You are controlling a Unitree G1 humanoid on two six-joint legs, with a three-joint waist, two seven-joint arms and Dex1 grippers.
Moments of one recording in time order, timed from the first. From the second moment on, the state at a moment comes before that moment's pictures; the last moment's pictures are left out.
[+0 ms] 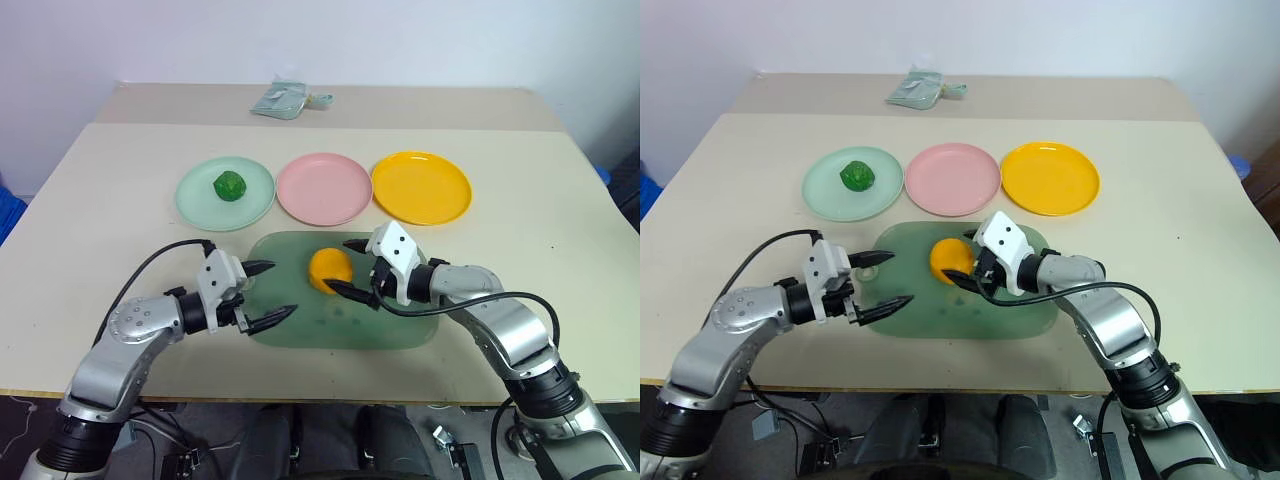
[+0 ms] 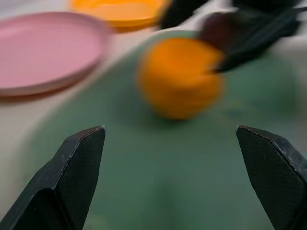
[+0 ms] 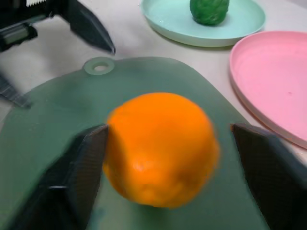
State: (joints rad) left arm -0.06 0.62 -0.03 -0.39 -0.41 0.35 -0.86; right arm -0.37 -0.52 0.26 -0.33 0.29 0.57 0.67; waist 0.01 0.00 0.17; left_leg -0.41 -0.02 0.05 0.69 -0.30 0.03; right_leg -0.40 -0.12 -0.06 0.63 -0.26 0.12
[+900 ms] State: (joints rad) left arm 0.05 0.61 0.08 -0.35 -0.43 0.32 -0.85; right arm -0.46 -0.43 0.26 -0.24 0.25 0.67 0.62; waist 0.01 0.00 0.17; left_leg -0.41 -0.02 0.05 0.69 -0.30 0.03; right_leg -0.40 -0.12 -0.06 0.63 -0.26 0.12
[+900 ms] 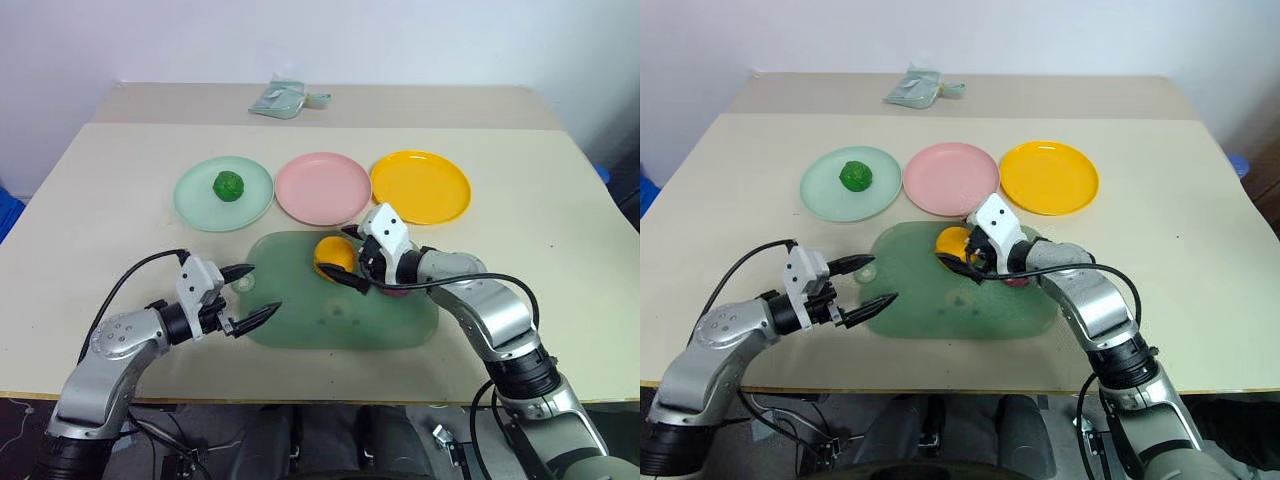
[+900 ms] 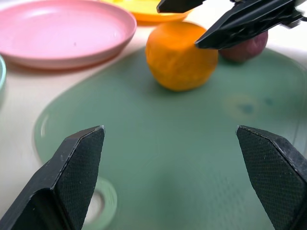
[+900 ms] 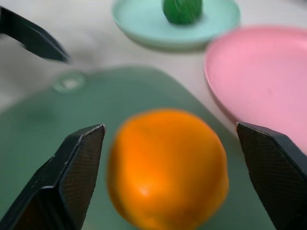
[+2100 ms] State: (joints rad) left arm 0.04 0.56 0.03 -0.43 -0.45 0.34 -0.77; right arm -0.55 -0.59 -0.07 0.06 0.34 0.41 0.76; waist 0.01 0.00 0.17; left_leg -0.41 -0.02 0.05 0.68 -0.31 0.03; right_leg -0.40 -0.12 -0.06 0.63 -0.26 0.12
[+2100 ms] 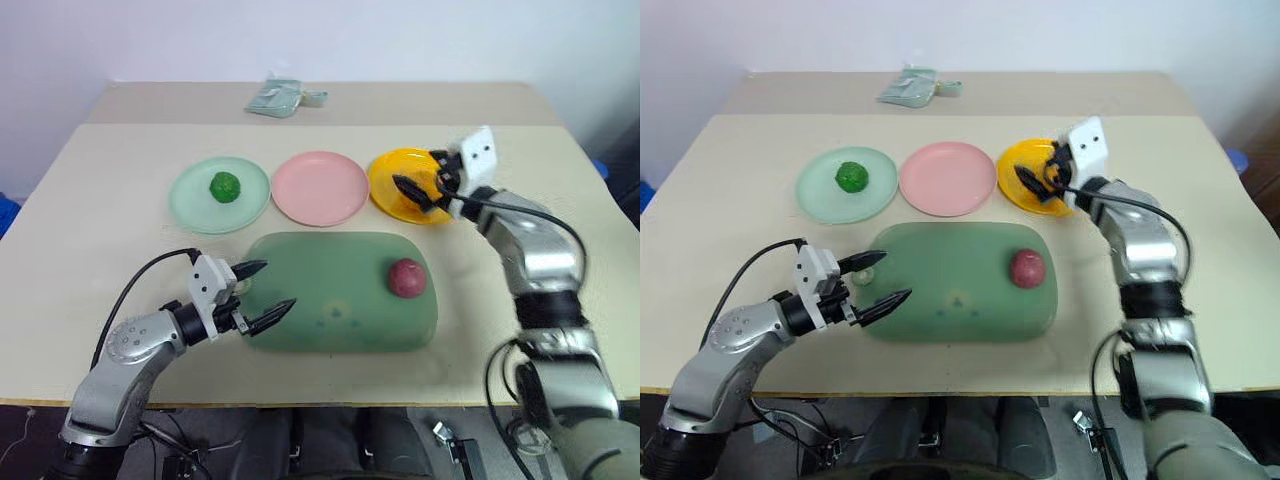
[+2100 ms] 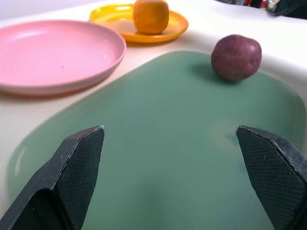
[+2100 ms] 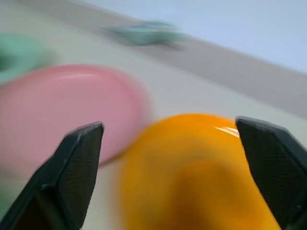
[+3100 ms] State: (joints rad) left arm 0.04 0.49 0.23 -0.36 -0.44 0.29 -0.63; right arm -0.84 -0.22 0.15 0.42 0.10 0.37 0.50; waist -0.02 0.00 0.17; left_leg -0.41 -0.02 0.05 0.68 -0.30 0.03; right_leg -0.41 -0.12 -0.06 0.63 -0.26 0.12
